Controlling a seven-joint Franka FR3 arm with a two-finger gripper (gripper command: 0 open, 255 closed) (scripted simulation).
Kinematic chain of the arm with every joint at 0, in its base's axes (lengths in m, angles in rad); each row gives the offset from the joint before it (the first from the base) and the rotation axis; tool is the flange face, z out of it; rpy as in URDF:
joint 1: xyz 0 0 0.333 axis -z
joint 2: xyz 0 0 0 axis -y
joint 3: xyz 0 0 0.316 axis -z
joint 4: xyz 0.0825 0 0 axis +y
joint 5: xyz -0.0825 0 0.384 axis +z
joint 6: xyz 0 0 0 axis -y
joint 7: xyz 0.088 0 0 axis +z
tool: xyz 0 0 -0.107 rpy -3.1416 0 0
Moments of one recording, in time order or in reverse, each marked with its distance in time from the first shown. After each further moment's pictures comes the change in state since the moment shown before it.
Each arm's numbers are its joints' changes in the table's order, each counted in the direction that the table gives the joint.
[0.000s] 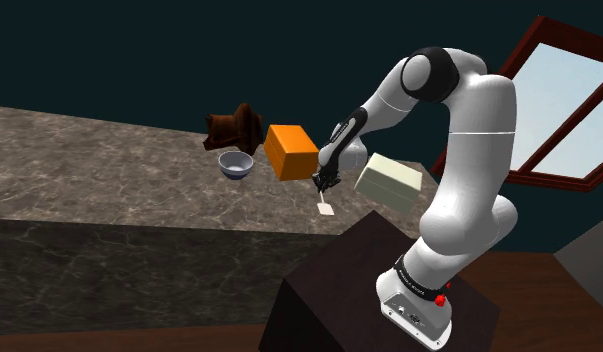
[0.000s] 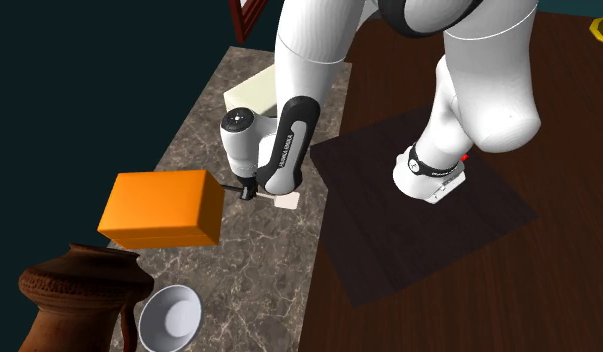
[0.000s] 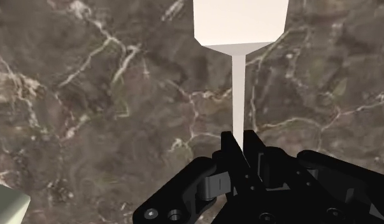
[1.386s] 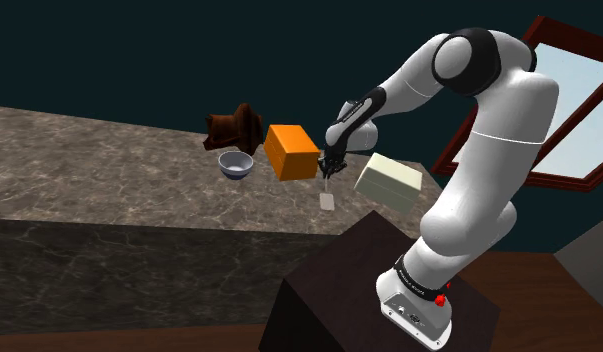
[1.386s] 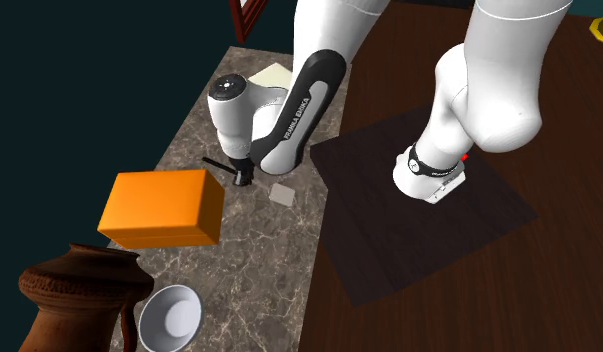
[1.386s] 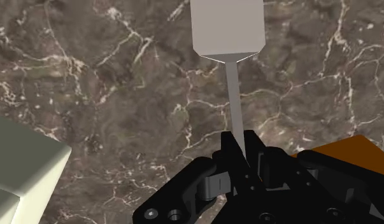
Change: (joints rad) arm -0.021 0.230 0.027 0.052 -0.024 -0.178 -0.015
